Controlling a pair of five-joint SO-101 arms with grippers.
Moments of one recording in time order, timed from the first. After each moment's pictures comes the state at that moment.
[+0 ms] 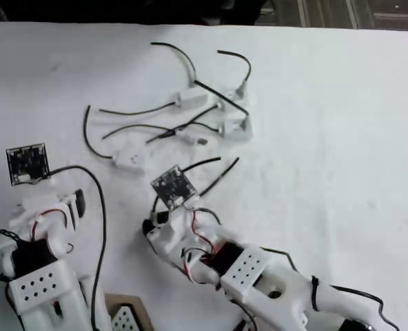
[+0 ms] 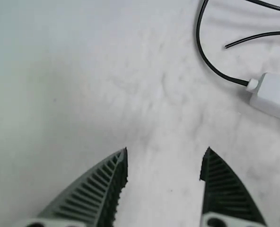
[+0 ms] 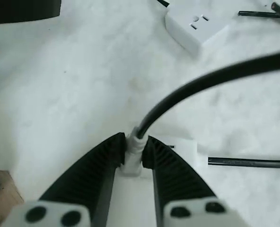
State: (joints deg) left arm -30.5 -71.6 75.7 55.8 -11.0; right arm -54.3 -38.9 75.3 14.2 -12.2
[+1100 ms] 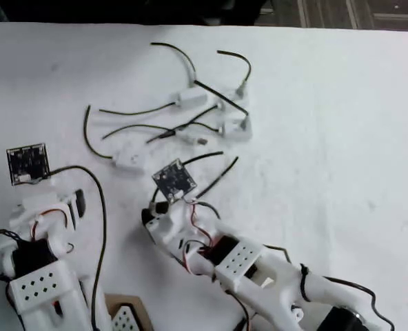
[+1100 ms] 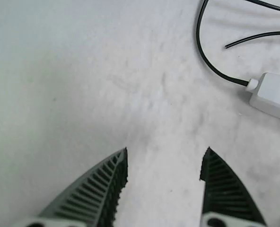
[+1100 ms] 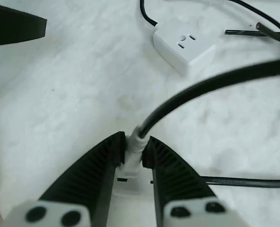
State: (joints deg) left arm -30.5 -71.6 75.7 55.8 -11.0; right arm -52.0 -30.4 74.0 6.0 -10.6
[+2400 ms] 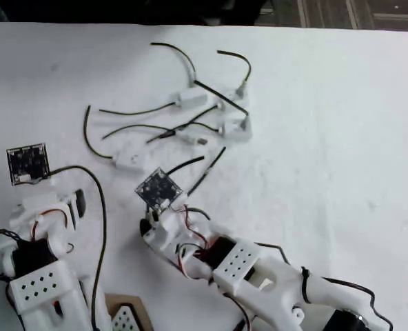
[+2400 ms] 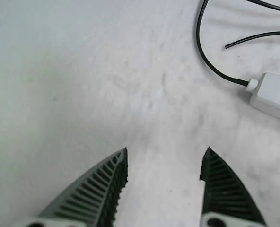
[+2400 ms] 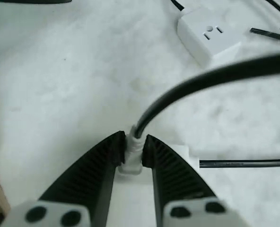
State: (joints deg) left arm -30.5 -71.6 75.7 55.8 -11.0; right arm -54.7 -30.0 72.4 14.4 -1.1
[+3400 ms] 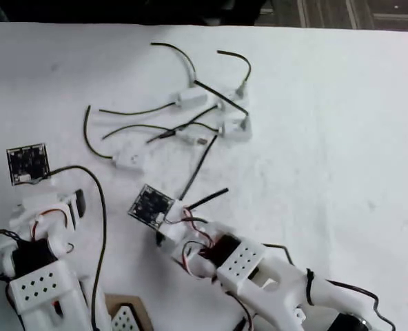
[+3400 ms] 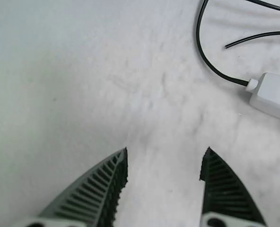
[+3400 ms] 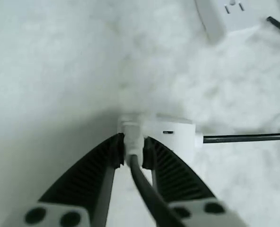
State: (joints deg) left arm -30.5 -71.6 75.7 55.8 -11.0; right arm -51.4 -31.8 73.7 24.4 15.3
